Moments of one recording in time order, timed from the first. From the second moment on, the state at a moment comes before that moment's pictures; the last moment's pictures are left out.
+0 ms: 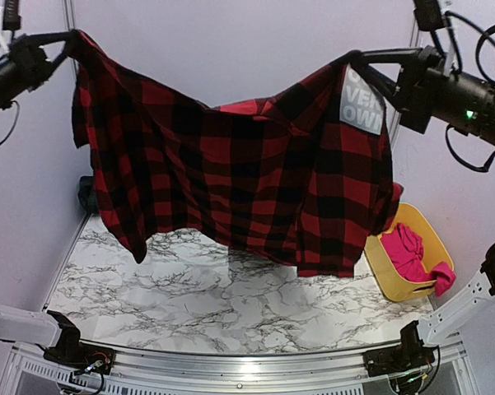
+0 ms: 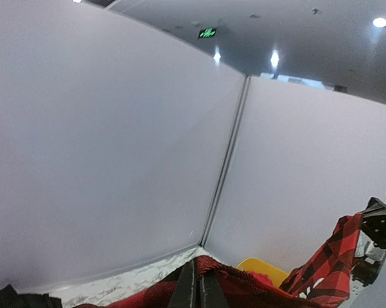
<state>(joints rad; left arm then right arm) -0.48 1.13 1.93 -0.60 0.24 -0.31 1.45 1.30 2.16 -0.85 0.61 -0.16</state>
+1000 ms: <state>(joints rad) -0.50 1.51 1.83 -0.43 0.05 -0.34 1.14 1.20 1.82 -0.25 0.88 -0.56</state>
